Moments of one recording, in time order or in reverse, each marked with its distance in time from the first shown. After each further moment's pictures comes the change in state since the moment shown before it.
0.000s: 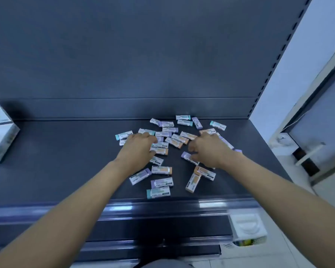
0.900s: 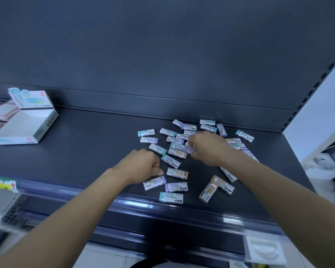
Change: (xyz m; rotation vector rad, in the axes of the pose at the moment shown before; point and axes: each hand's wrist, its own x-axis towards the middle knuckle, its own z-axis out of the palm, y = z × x) left_hand -0.042 -0.011 -0.011 -0.074 -0.254 -0.173; right_hand 0.034 -0.029 -0.019 0.083 0.013 -0.169
